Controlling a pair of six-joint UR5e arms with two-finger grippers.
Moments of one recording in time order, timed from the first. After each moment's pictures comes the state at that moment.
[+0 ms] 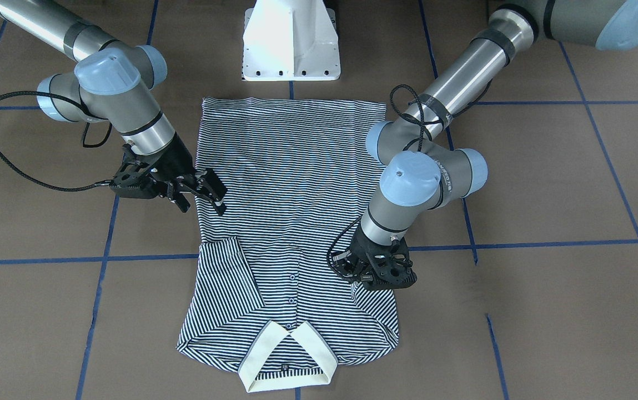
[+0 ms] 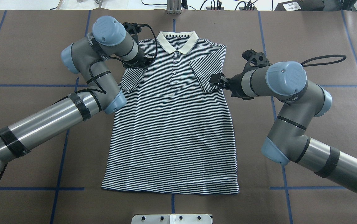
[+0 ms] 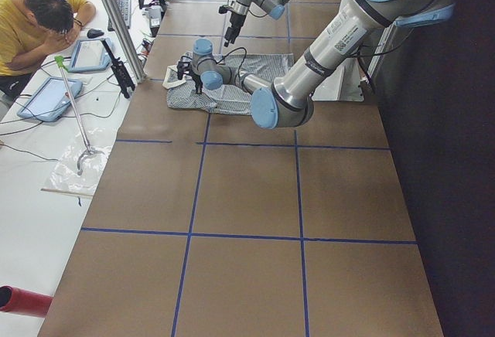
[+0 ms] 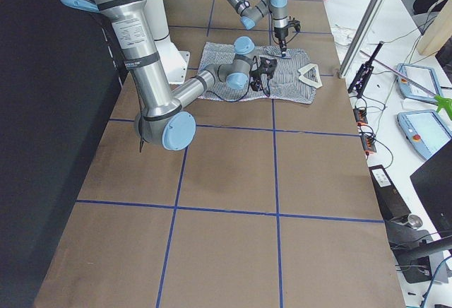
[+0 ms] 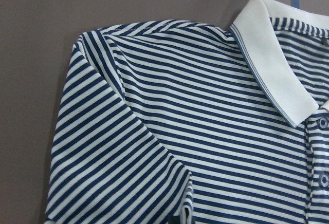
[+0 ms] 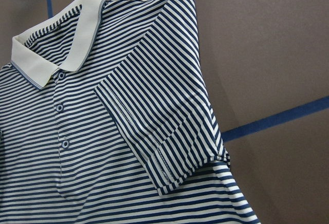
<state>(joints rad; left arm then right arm) -0.75 -2.47 -1.00 -2.21 -1.93 -1.24 0.65 -1.15 1.65 -0.95 1.78 1.57</state>
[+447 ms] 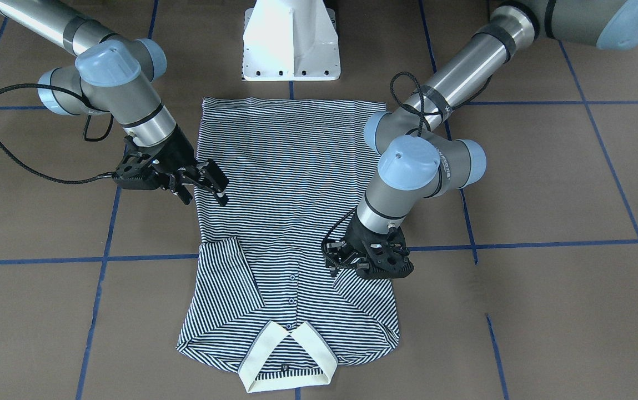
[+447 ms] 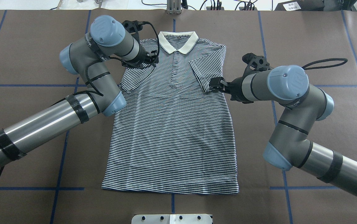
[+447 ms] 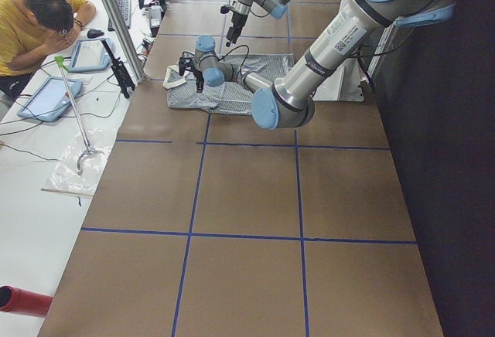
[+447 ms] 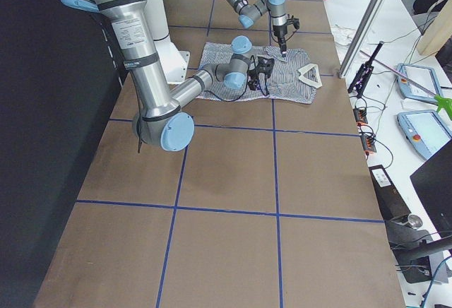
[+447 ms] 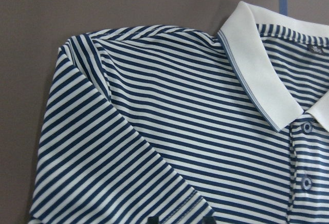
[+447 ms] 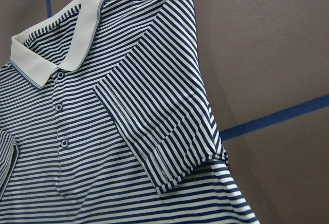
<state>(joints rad) -0.73 -2.39 -1.16 -2.21 -1.93 -1.26 0.60 -1.20 1.71 -0.96 1.77 1.61</state>
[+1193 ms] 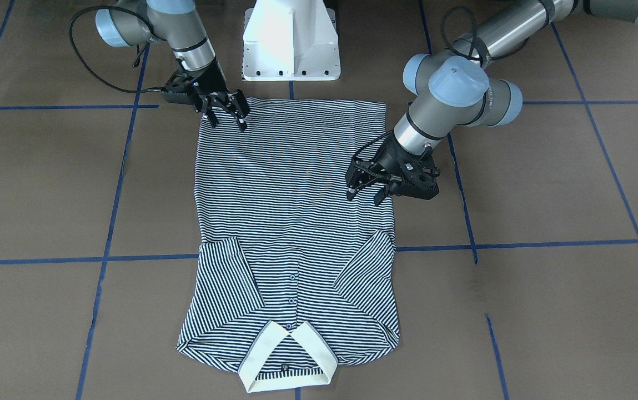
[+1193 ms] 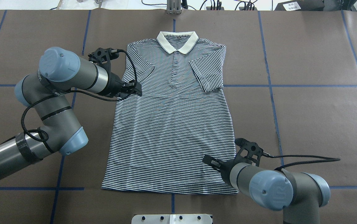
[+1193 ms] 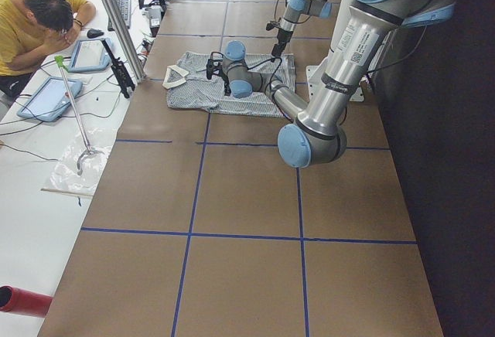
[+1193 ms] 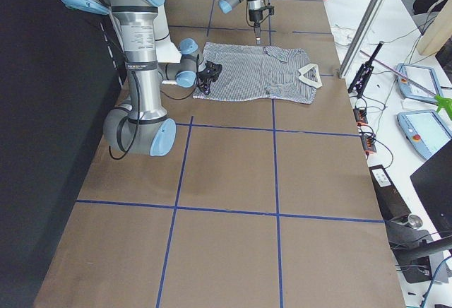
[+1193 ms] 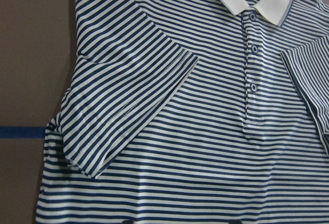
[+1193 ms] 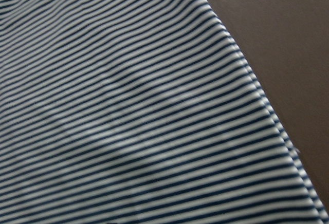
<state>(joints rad) -0.68 -2.09 -1.56 -2.22 -2.00 -1.28 0.14 -1.38 1.97 -1.18 1.38 1.92</state>
